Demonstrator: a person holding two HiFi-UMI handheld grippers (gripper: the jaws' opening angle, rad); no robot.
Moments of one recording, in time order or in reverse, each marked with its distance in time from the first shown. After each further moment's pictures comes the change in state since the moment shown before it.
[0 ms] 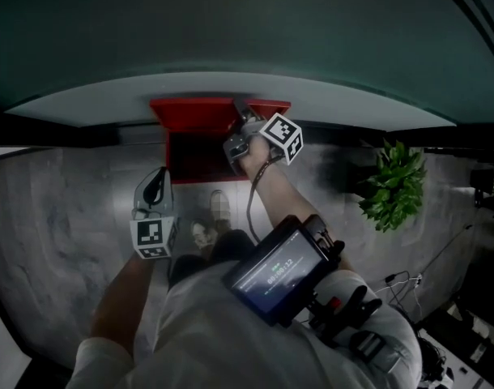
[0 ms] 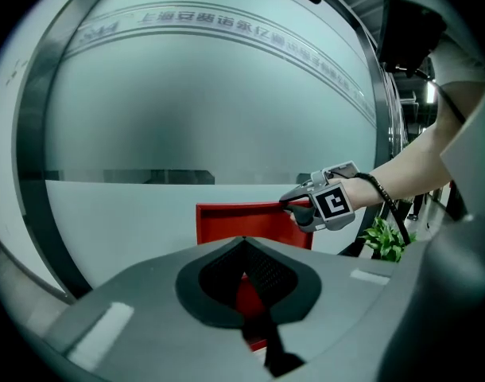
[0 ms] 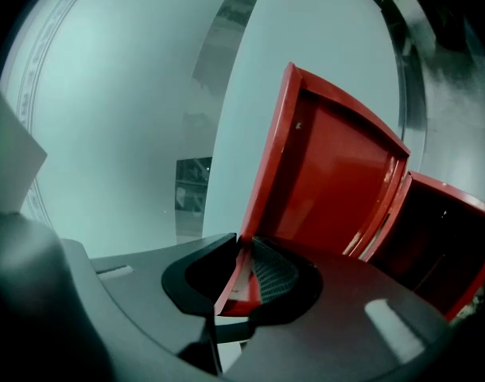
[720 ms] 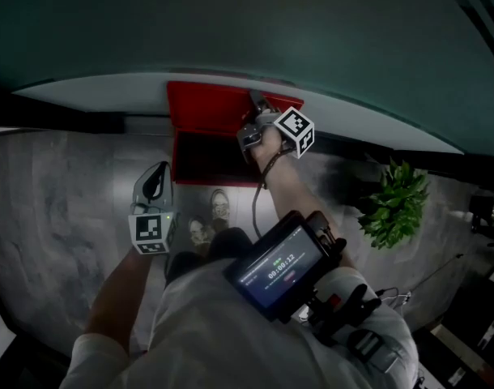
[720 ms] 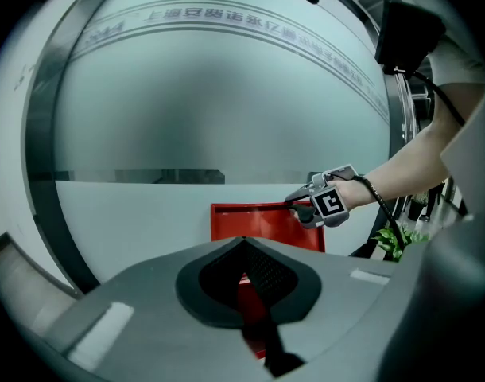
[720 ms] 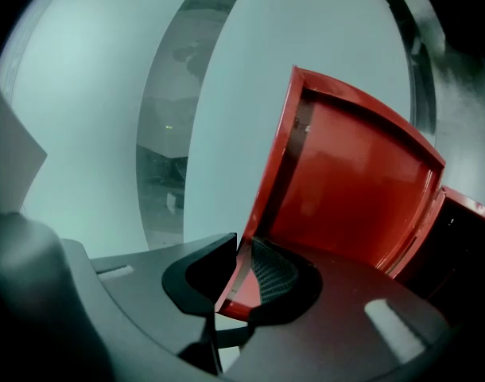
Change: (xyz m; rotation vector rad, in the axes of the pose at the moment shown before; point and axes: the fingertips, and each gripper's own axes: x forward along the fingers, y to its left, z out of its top) left arm 0.017 0.020 0.007 -0.009 0.015 0.072; right arm 0.048 -0.007 0.033 -0.004 0.020 -0.018
